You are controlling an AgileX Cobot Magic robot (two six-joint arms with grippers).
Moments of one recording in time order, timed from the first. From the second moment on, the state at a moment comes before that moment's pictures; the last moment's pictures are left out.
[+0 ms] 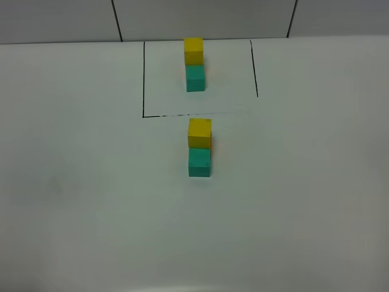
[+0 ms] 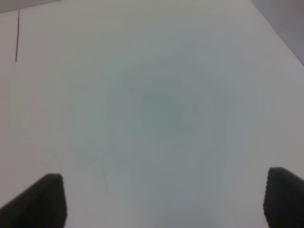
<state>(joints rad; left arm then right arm) -0.04 0.00 -0.51 -0.04 1.08 0.00 -0.15 -0.01 -0.52 -0.02 1.09 0.10</state>
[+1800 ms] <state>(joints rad) -0.04 0.00 -0.51 -0.04 1.08 0.00 -0.12 -0.01 -0.52 -0.01 1.09 0.10</state>
